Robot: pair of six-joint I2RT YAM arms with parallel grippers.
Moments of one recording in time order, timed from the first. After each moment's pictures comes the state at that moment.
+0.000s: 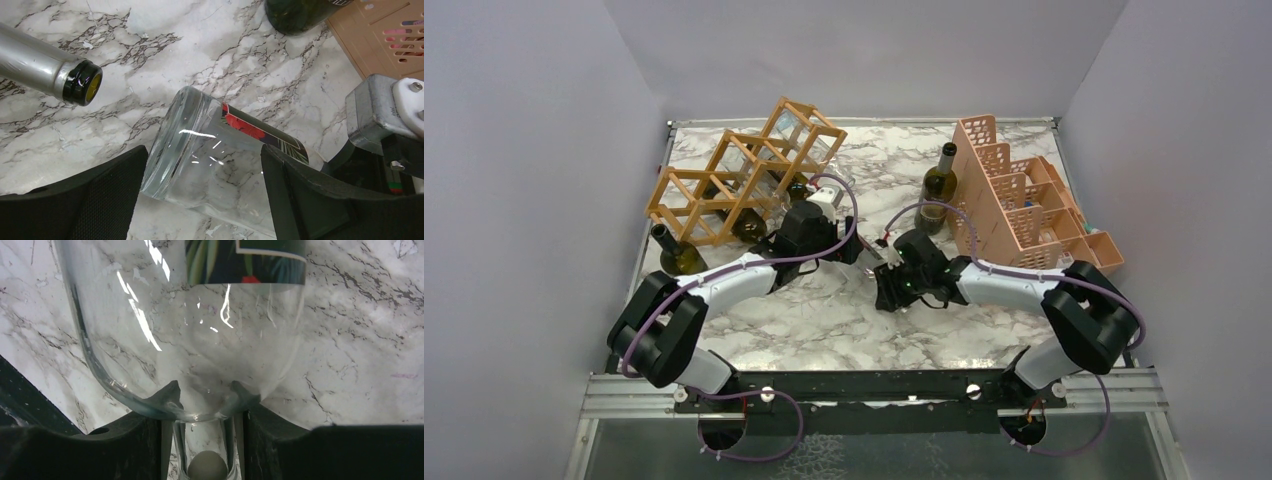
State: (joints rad) left arm -0.62 1.45 0.73 0.19 0.09 -0.36; right arm 0.78 1.50 0.70 -0.11 -0.18 0.30
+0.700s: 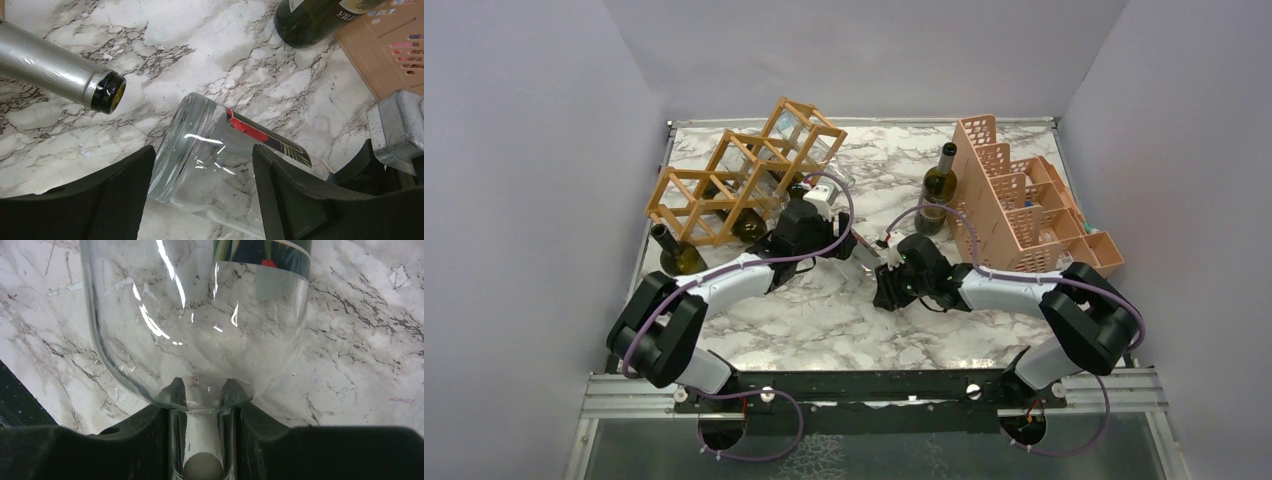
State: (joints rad) left arm -0.60 1.45 0.71 0.24 0.08 -0.34; right arm 0.78 1.51 0.64 0.05 -0.18 0.27
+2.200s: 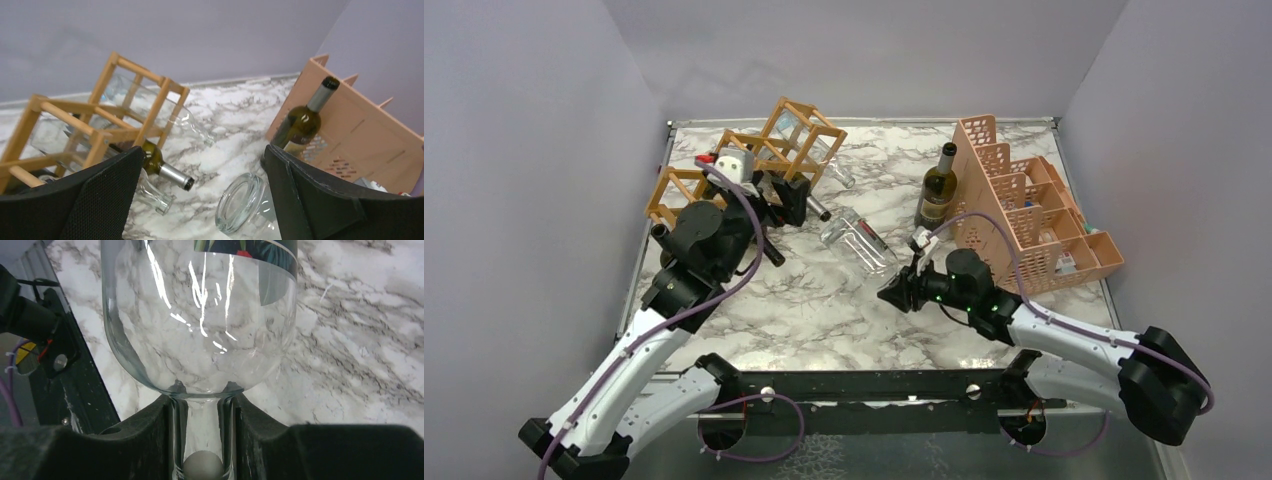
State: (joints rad) left arm -0.60 0.82 0.94 -0.10 -0.21 -0.19; right arm 0.78 1.05 0.38 0.32 -0.27 0.23
